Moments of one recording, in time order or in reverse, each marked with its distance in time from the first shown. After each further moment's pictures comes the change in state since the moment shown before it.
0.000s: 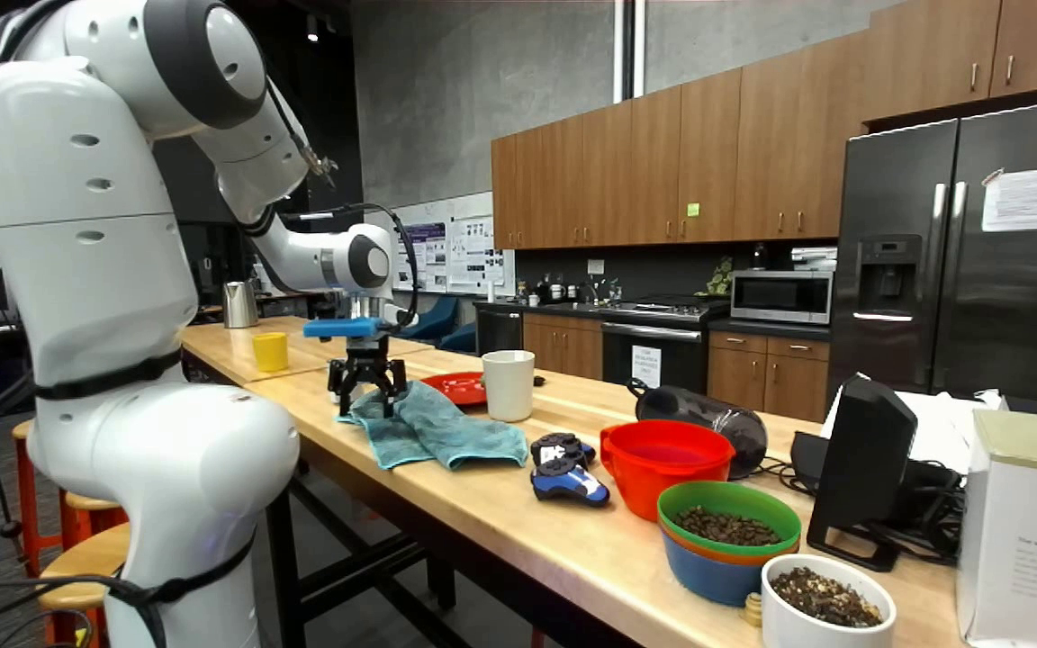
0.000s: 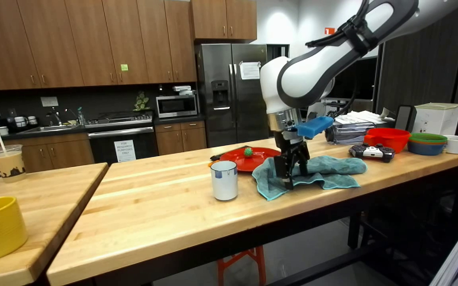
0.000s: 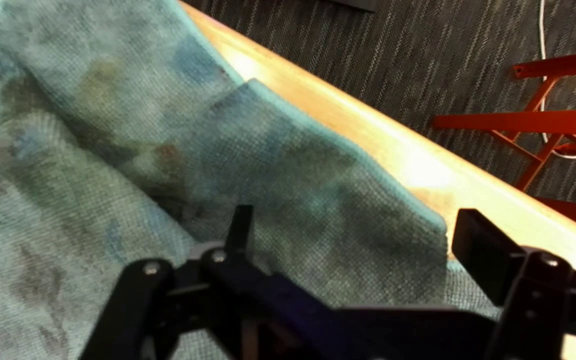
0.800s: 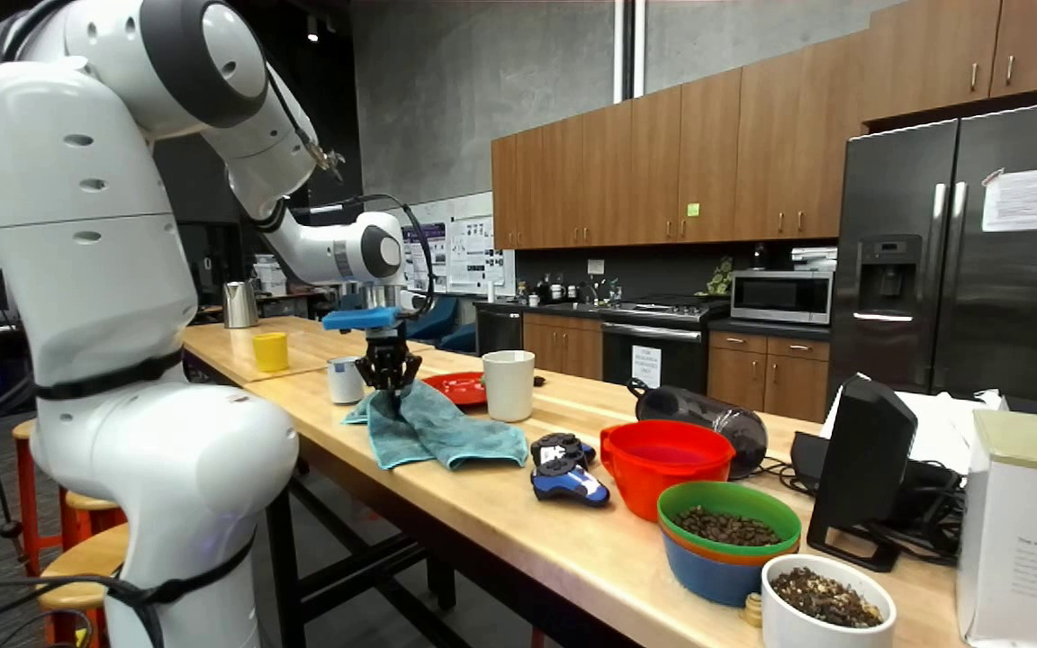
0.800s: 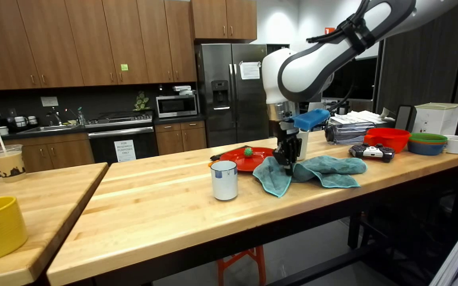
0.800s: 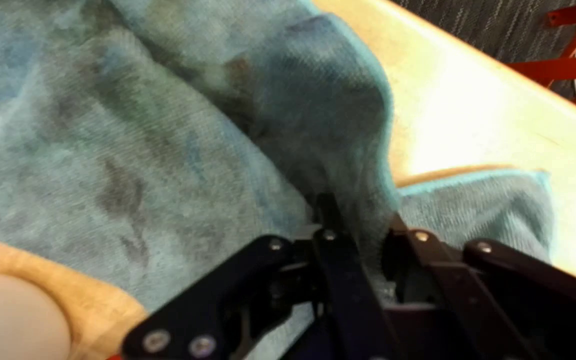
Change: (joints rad) arm -0.024 -0.003 -0.032 0.038 -0.069 0.056 0.001
